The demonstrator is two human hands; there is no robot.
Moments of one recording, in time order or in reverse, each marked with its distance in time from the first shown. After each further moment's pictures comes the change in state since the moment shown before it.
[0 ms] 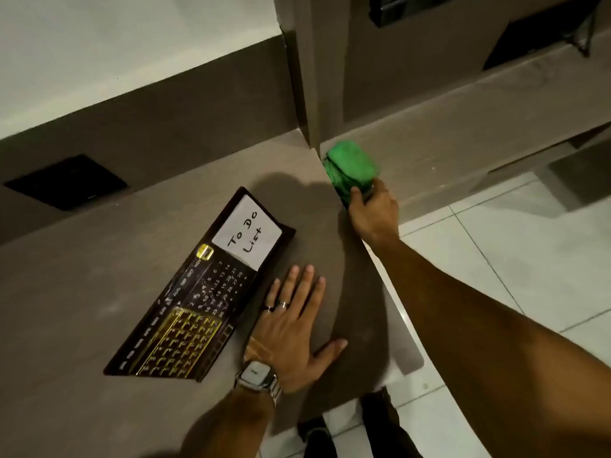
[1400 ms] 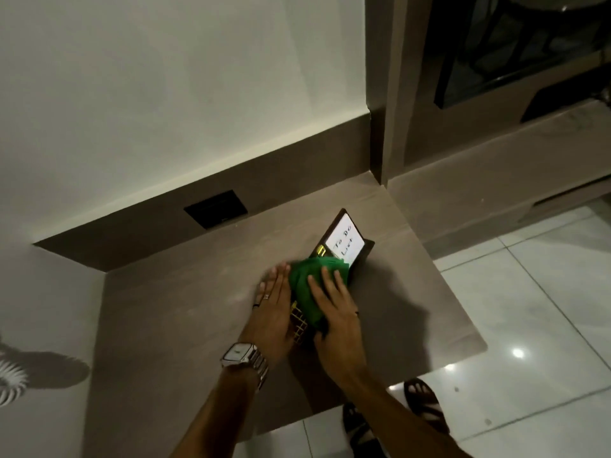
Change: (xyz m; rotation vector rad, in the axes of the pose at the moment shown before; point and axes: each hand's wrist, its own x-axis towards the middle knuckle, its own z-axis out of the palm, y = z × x) left_hand -0.111 -0.110 -0.118 -0.171 0.027 -0.196; right_hand -0.279 -0.095 0.062 0.065 -0.174 -0.521
